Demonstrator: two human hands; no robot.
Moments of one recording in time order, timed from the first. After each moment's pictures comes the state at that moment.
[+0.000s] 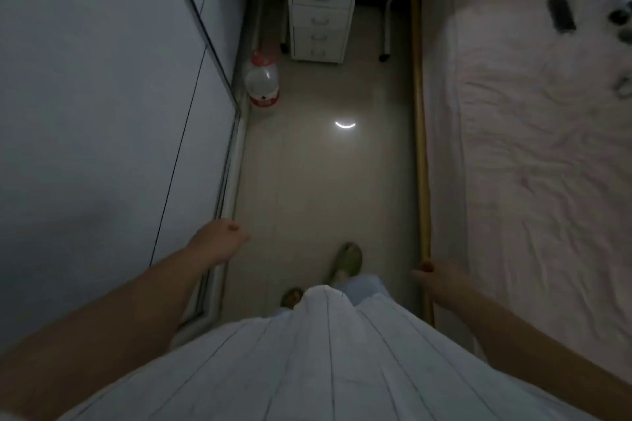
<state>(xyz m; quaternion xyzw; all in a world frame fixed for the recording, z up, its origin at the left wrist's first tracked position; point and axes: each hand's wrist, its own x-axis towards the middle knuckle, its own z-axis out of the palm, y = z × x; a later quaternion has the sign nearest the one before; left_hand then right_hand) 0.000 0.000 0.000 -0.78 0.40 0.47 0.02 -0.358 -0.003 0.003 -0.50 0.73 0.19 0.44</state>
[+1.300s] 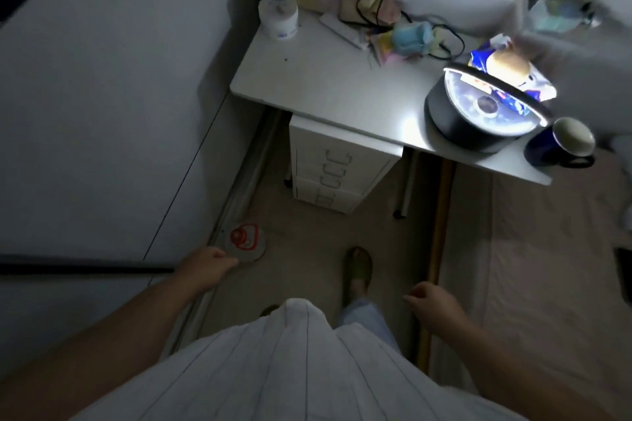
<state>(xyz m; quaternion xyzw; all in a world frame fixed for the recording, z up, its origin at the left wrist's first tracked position) 0.081 -0.649 0.004 -0.84 0.26 0.48 -0.04 -0.271 -0.731 -0.010 -0.56 0.69 0.19 0.42</state>
